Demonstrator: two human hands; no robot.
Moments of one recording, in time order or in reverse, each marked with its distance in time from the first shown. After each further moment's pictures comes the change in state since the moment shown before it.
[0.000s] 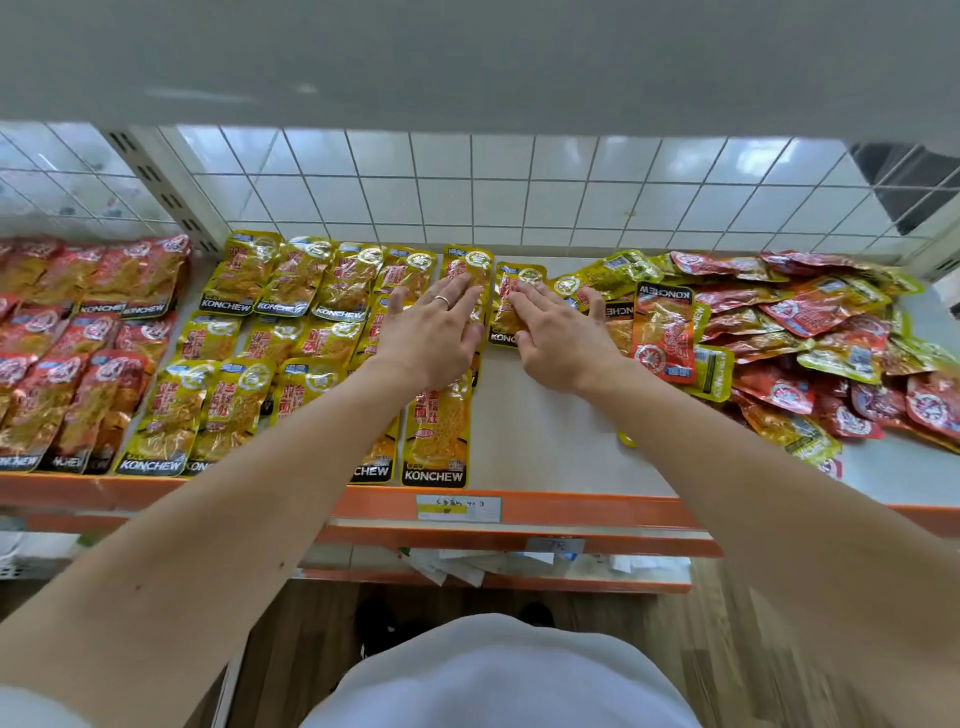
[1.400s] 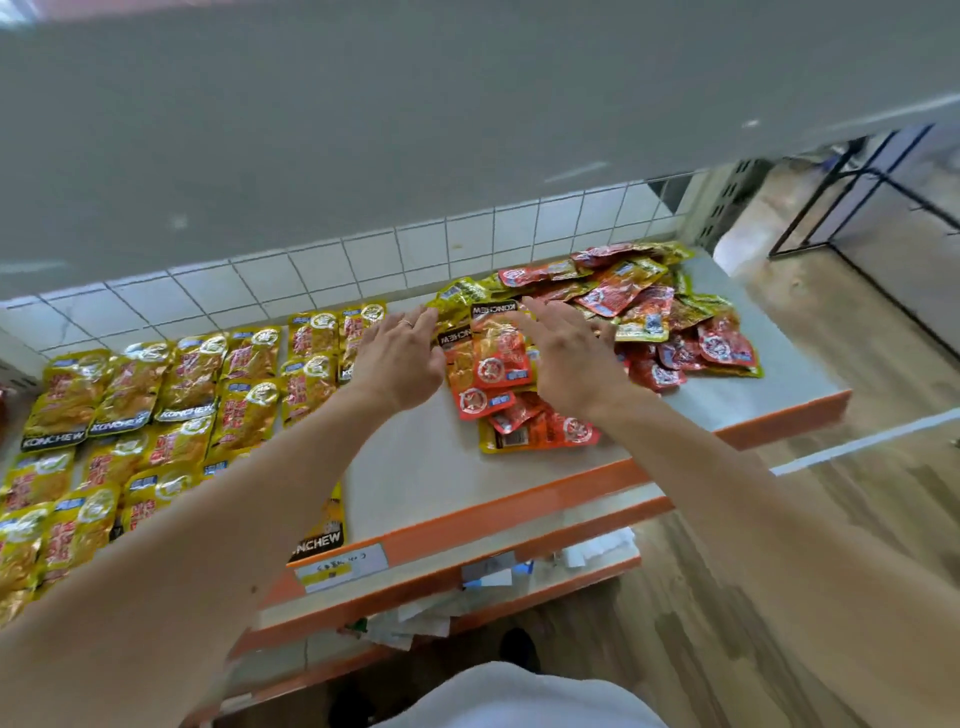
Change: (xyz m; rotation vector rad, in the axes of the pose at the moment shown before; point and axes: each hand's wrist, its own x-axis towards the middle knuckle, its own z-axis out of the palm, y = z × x) left_hand 0.033 0.119 -0.018 -0.114 0.070 0.207; right_hand -0.119 0.103 -0.051 0.062 0.168 0.267
